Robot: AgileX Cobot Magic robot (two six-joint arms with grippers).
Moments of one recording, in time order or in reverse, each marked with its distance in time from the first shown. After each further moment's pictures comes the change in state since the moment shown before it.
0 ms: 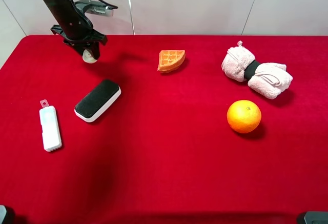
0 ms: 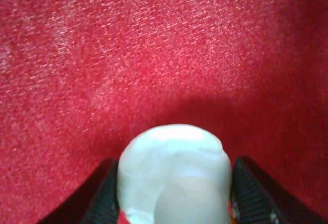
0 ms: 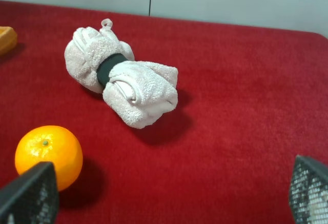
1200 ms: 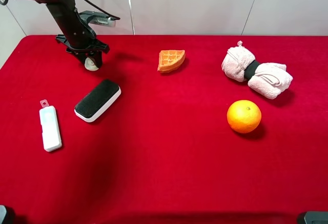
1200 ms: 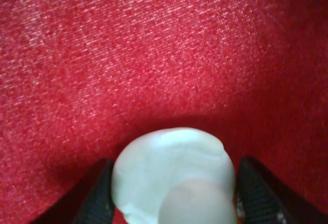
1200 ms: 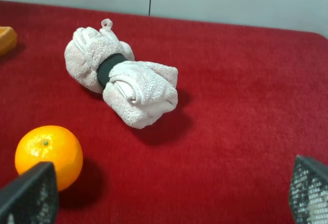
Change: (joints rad) left arm 0.000 0.070 0.000 0.000 -0.027 0.001; right arm 0.000 0.000 0.000 0.000 0.000 0.000
